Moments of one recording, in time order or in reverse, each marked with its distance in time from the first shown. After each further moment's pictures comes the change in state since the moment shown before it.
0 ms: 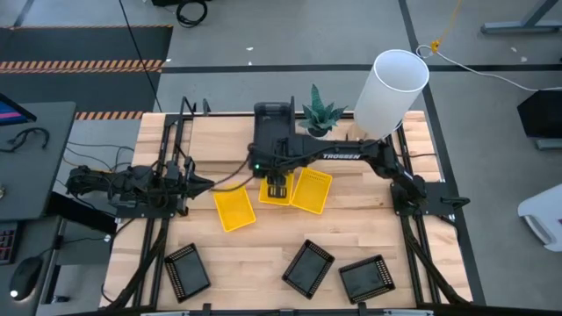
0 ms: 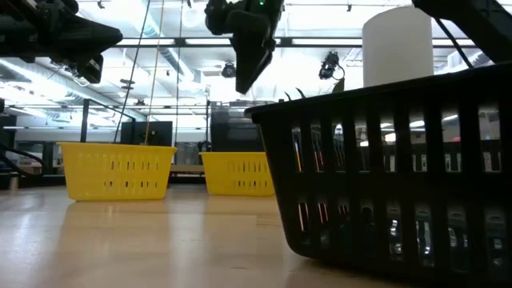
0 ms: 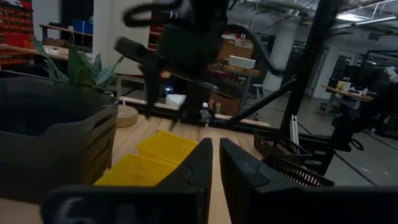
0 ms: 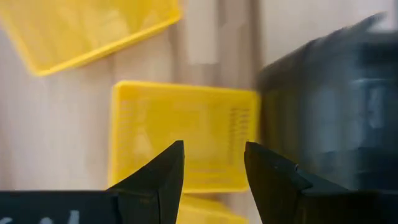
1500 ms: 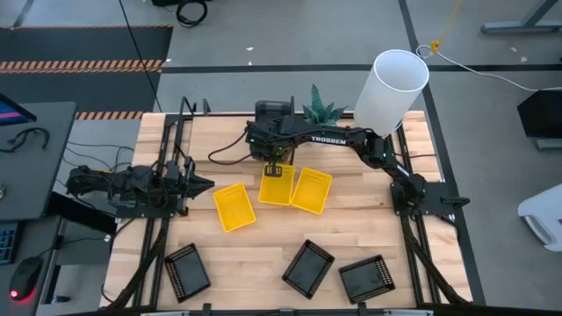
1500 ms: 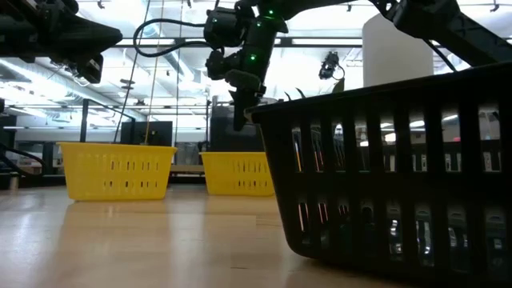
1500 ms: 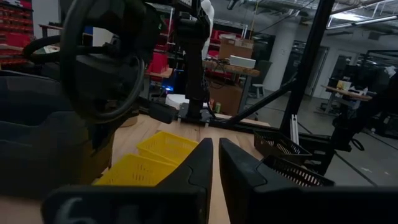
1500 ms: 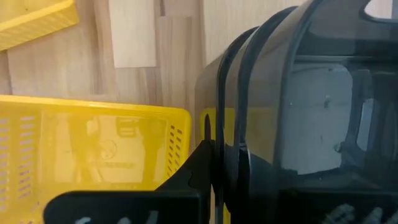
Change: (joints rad) left arm 0.000 0.000 0.000 0.000 0.000 0.000; right arm -0.194 0.100 -0.003 0.116 -0.048 -0.198
